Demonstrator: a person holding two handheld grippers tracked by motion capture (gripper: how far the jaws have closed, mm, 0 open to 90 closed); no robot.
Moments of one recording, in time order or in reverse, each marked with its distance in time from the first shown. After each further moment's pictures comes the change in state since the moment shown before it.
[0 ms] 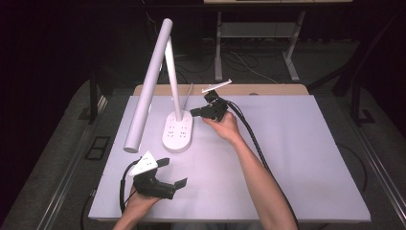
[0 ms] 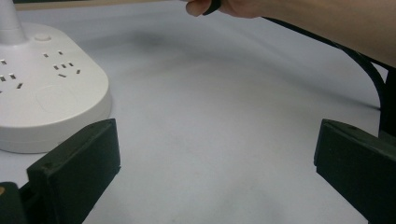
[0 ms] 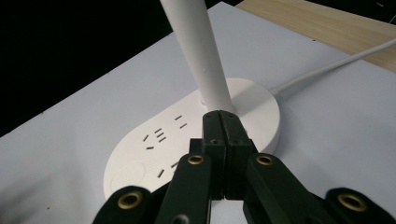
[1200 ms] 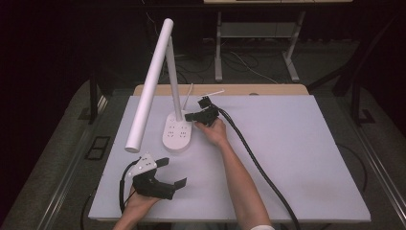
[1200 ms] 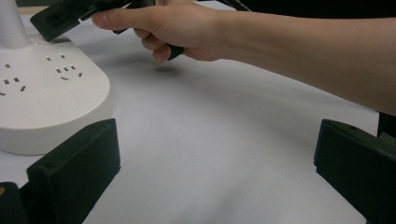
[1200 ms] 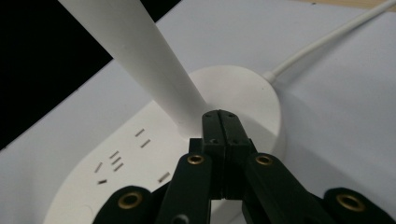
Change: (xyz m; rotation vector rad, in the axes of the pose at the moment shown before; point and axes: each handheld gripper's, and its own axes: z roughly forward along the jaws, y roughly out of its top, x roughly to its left) left arm -0.001 0.001 -0.002 -0.006 0.006 0.002; right arm -0.024 -0.022 0.059 -0.035 0.006 0.150
